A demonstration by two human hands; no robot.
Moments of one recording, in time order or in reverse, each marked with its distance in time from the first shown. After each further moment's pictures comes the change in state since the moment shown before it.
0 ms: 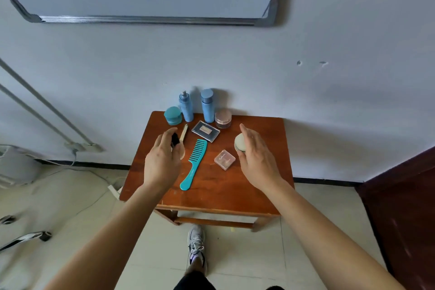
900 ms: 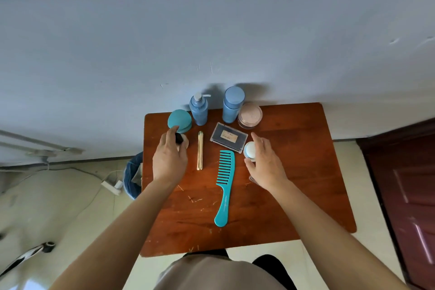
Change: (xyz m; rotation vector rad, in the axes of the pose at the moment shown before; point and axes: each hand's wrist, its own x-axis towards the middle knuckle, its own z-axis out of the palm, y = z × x) left_hand 0.194 -0.141 0.098 0.003 -0.329 -0.028; right_hand 0.126 0.003 0.169 -0.107 -0.329 0.463
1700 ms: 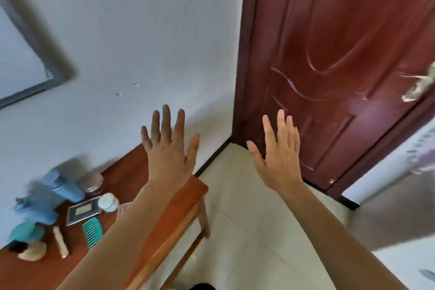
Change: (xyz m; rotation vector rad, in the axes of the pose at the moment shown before) left_hand -0.273 0.342 0.021 0.139 -0.015 1.125; right_hand -0.399 0.214 -0.176 -0.110 0.941 0.551
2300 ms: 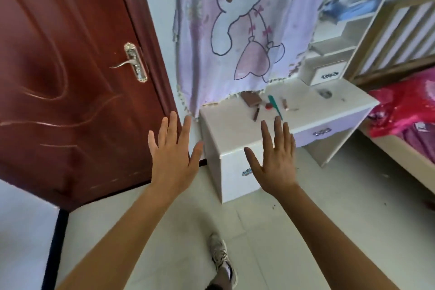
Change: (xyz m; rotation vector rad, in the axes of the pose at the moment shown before) left_hand -0.101 0.538 0.125 -0.298 -0.320 0.952; right_hand -0.300 0.376 -0.238 -0.337 0.289 0.880
